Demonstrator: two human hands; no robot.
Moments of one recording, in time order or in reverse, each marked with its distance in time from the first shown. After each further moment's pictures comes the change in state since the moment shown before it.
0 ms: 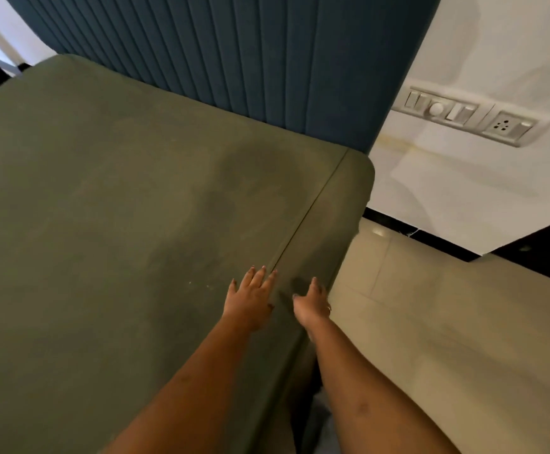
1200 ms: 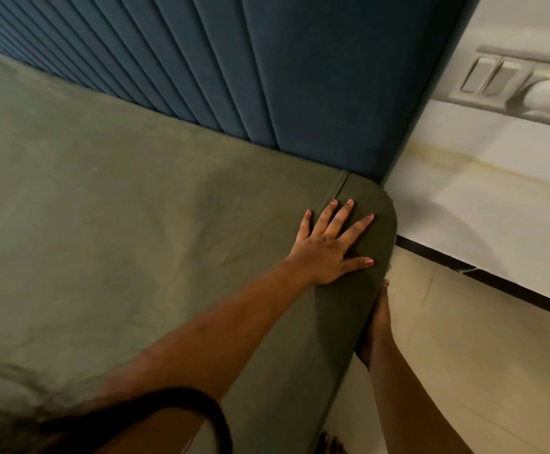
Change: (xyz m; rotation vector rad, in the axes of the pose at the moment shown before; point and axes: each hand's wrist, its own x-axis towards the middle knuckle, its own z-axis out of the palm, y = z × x) left_hand 0.392 0.125 -0.092 0.071 0.069 0.304; right_hand 0.331 0.010 -0.125 1.305 -0.151 0.133
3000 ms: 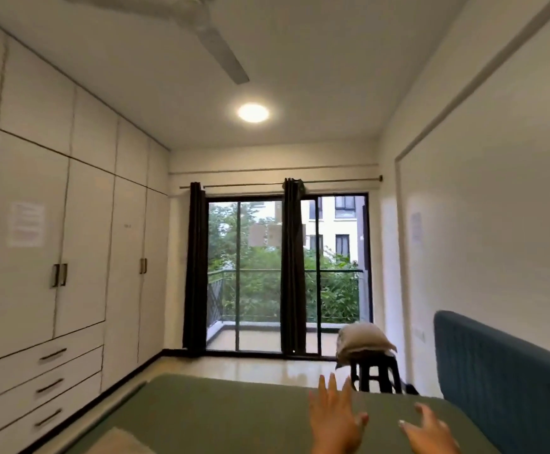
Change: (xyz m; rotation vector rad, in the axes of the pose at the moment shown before) left_hand -0.836 0.121 -0.184 -0.229 0.882 -1.281; right_hand -0.715 0.130 0.266 -1.445 -0.819 -1.060
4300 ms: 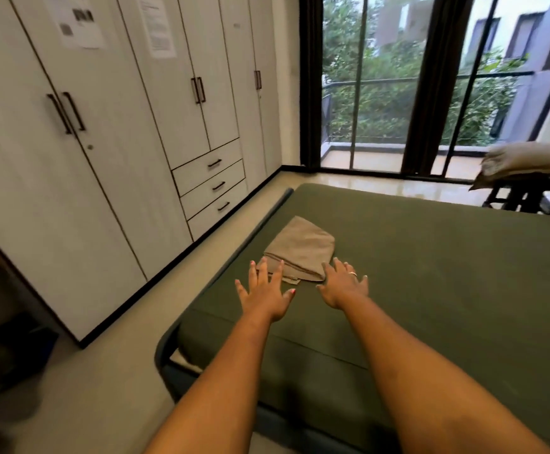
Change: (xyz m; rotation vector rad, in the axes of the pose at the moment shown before) left_hand -0.344 -0.575 -0.086 0.060 -0.065 -0.602; right_hand -0.349 -0.252 0.517 -0.651 -0.611 -0.495
